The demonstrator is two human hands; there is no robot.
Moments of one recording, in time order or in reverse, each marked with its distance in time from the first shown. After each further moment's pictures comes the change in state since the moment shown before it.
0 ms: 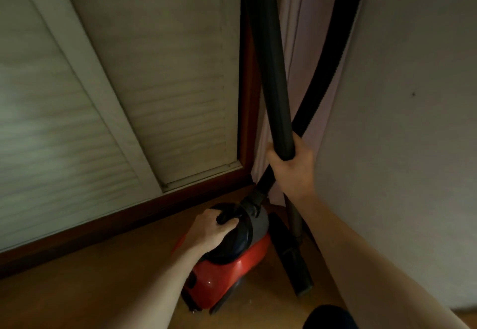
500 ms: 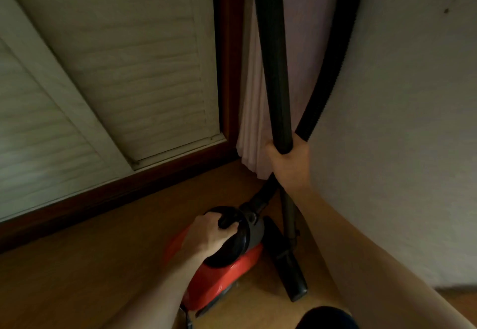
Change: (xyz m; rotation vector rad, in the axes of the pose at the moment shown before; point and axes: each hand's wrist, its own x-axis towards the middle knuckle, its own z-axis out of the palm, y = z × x) left_hand 0.037 -0.057 0.116 0.216 -0.067 -0.033; right_hand -0.029 0.123 -0.017 -0.154 0.108 0.068
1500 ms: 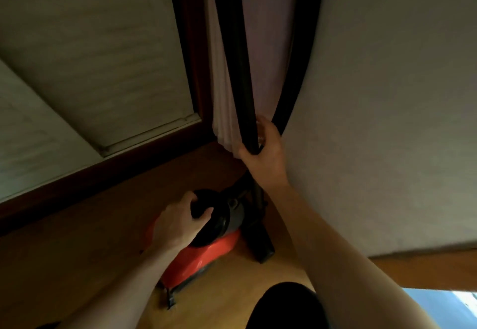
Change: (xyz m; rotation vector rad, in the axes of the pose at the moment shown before) left_hand -0.021 0.012 0.006 0.143 0.127 -0.017; right_hand -0.017 0.047 -0.024 -0.154 -0.145 0.007
